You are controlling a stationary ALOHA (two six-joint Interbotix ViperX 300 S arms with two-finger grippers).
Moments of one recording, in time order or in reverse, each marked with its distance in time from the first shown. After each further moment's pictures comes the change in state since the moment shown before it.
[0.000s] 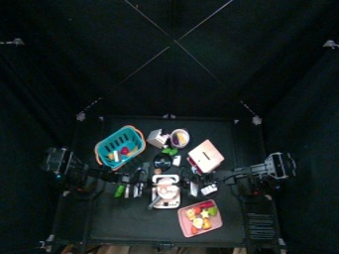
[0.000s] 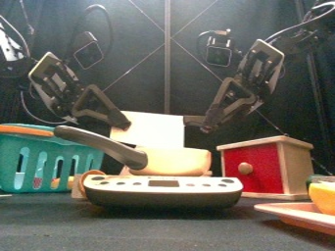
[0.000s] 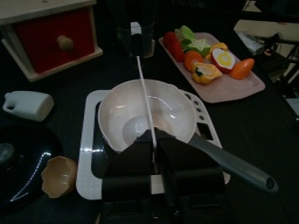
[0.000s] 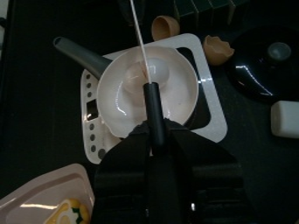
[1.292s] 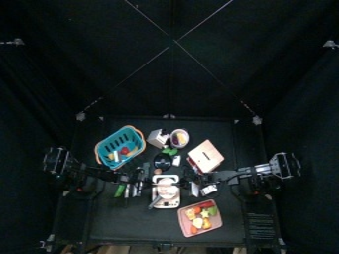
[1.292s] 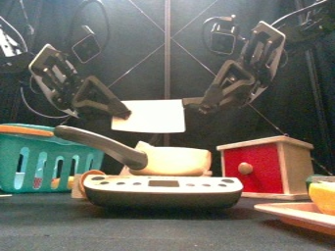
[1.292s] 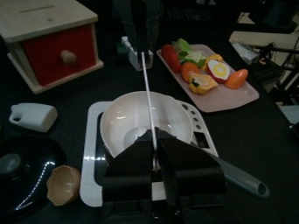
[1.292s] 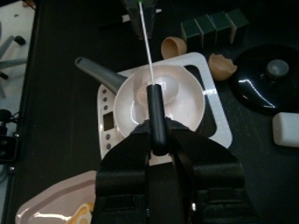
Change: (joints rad) left arm 0.005 -0.029 0.005 0.003 0.000 0.003; right arm 0.025 -0.040 -0.002 0.020 -0.003 0.000
